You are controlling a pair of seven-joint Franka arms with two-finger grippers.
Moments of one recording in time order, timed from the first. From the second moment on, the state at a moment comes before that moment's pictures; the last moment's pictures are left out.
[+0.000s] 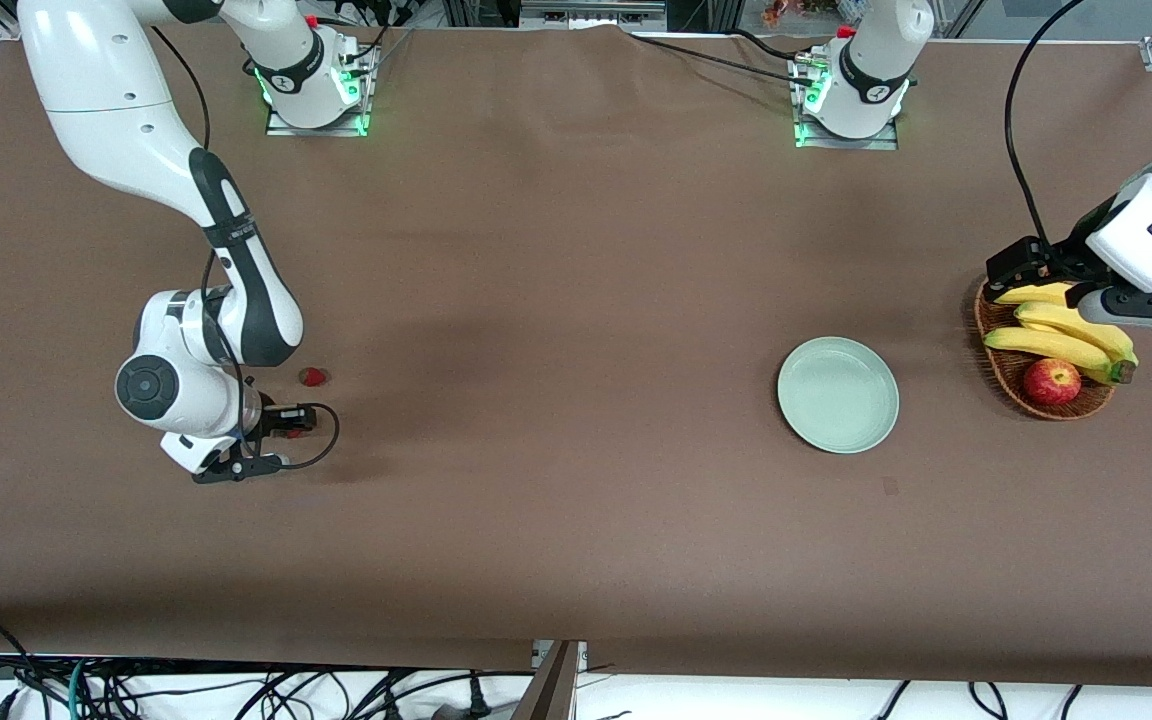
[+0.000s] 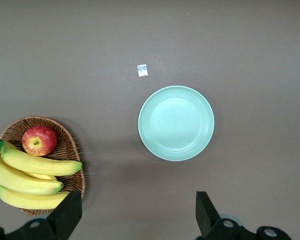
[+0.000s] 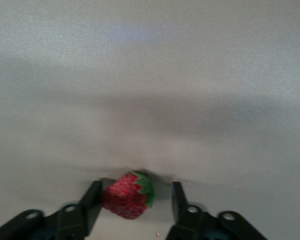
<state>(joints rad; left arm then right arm) -0.04 0.03 0.04 -1.73 -0.03 1.75 0.05 0.15 0.72 -0.07 -1.66 0.03 2.31 -0.09</state>
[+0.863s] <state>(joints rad) -0.04 0.03 0.04 -1.73 -0.03 1.75 0.05 0.18 0.71 0.16 -1.61 0.03 2.31 0.16</state>
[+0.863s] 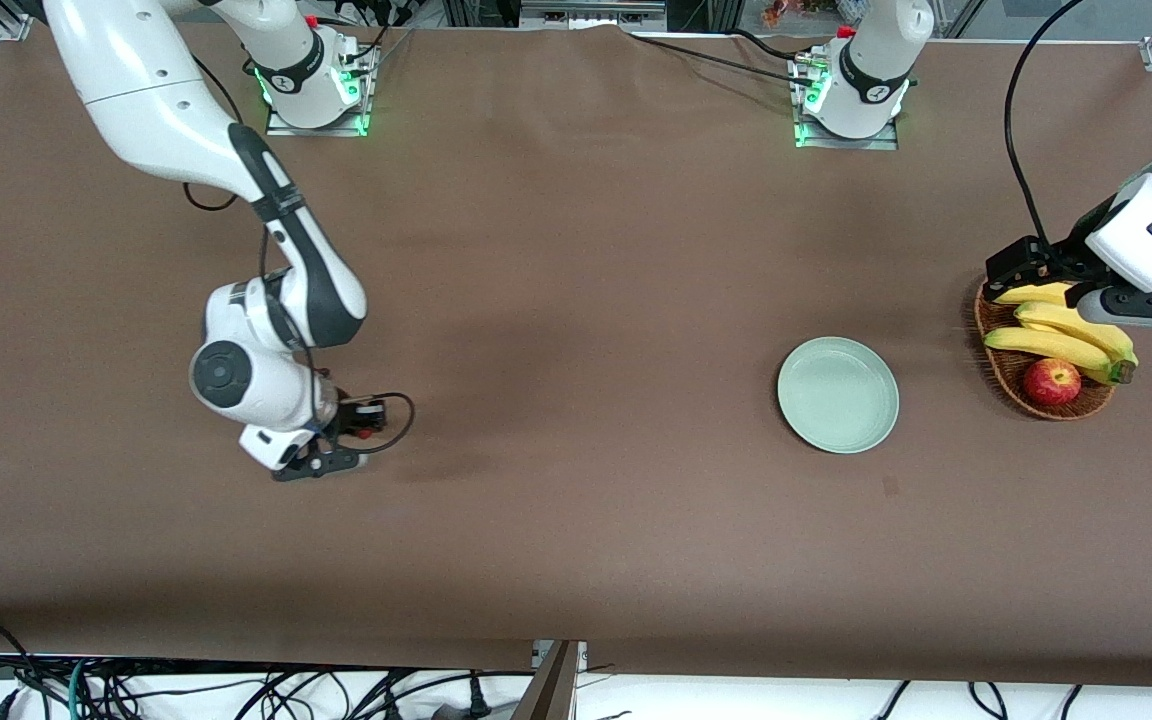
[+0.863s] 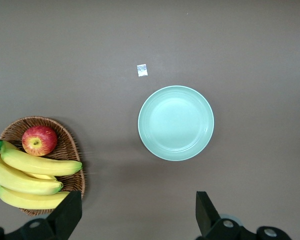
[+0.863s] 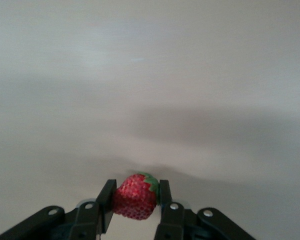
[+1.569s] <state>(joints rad) -0.04 0.03 0.04 -1.73 -0.03 1.75 0.05 0.61 0.89 0.19 -1.39 0.03 2.50 0.97</state>
